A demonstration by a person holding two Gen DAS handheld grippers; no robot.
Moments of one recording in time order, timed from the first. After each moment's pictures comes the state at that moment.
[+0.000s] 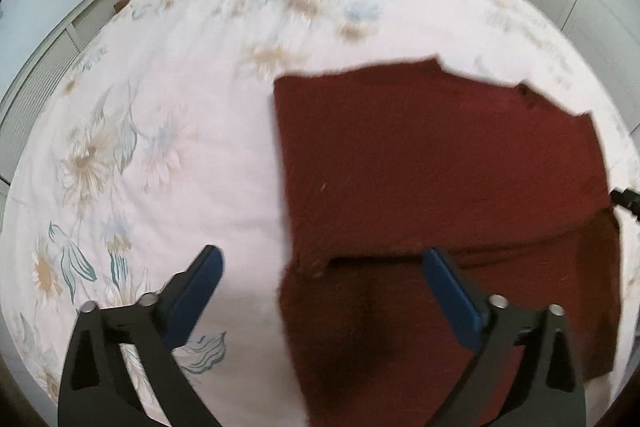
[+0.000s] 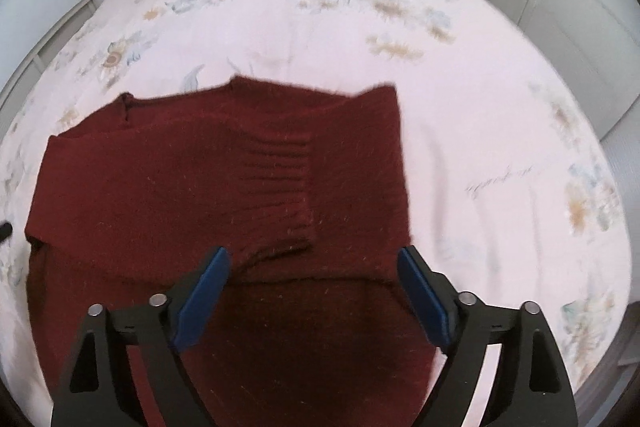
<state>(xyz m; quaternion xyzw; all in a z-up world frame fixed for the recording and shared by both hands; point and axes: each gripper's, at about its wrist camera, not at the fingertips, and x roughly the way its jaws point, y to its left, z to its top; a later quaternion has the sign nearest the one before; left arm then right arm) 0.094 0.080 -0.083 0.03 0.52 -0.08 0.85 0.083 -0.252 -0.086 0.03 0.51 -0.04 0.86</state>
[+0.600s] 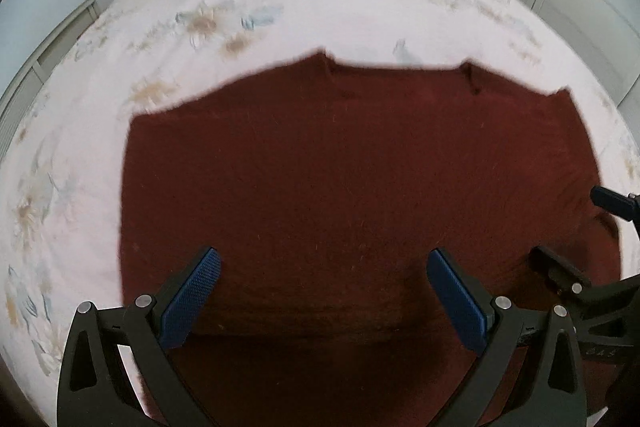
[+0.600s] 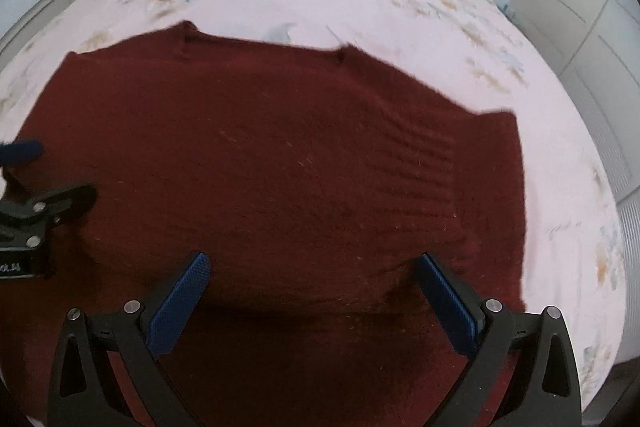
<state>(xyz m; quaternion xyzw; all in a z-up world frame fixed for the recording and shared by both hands) 0.120 -0.010 -0.124 0.08 0.52 -0.12 0.84 0.109 -0.170 -0.157 -0.04 0.51 0.01 0.86</state>
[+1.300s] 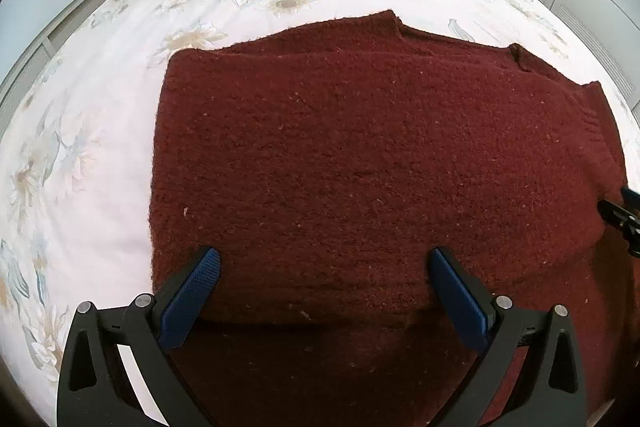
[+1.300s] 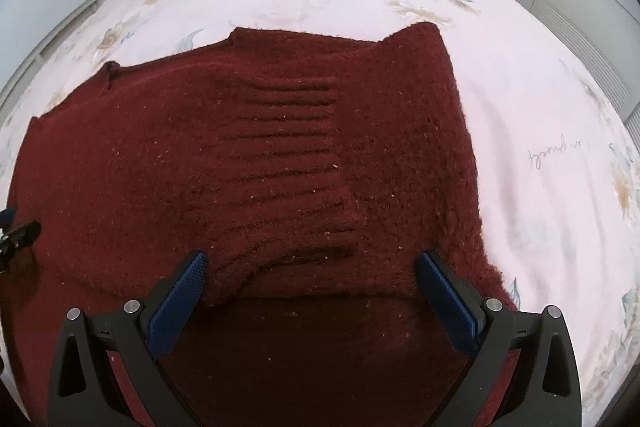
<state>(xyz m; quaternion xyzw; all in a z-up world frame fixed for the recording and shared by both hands) 0.127 0.061 -0.154 0.06 0.52 -0.10 0.84 0.095 -0.242 -0.172 0.06 0.51 -0.03 0.86</state>
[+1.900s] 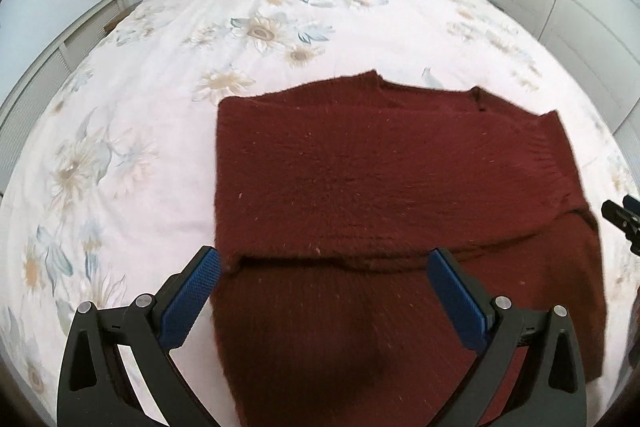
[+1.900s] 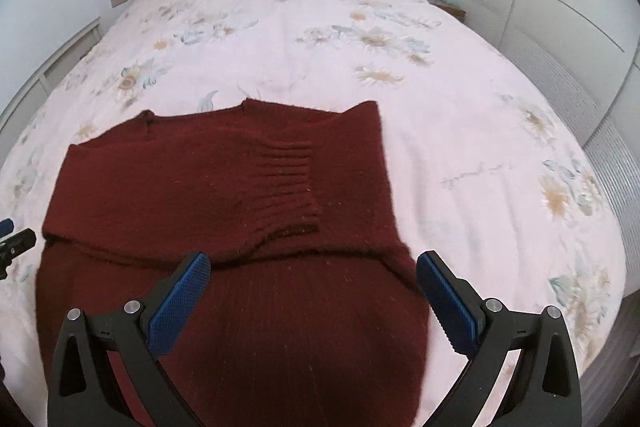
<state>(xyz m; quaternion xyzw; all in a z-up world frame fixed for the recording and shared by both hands) 0.068 0.081 -0.070 0.04 0.49 -0.10 0.87 0.015 -0.249 -0.068 0.05 0.45 -0.06 0.89</state>
